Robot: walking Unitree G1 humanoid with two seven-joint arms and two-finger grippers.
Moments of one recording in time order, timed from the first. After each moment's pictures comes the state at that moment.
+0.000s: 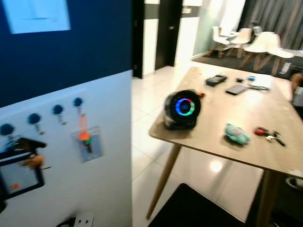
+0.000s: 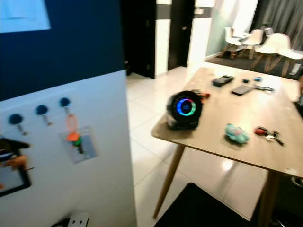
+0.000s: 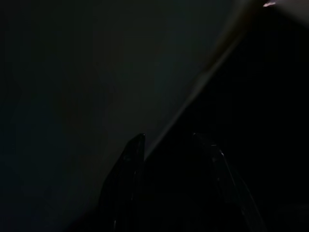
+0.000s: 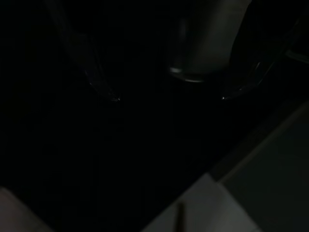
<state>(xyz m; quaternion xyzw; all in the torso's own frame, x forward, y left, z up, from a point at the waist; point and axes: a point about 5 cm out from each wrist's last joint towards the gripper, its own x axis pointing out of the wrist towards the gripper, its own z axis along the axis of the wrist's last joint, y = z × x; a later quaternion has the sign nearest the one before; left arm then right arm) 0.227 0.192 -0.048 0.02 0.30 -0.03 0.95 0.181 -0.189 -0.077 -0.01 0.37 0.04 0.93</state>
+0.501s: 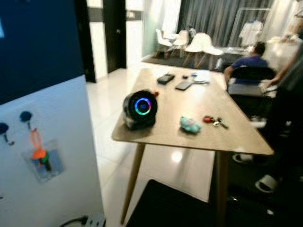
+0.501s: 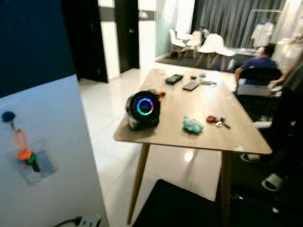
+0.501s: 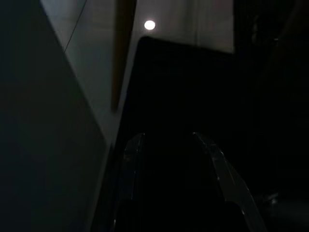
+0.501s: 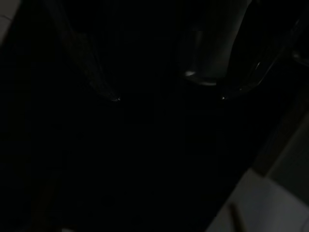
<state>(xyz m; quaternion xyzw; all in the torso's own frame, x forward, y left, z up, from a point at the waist) 0.219 0.172 -0.044 0.00 0.25 -0.15 0.96 0.179 -0.193 -0.077 -0.02 0.38 0.05 0.92</state>
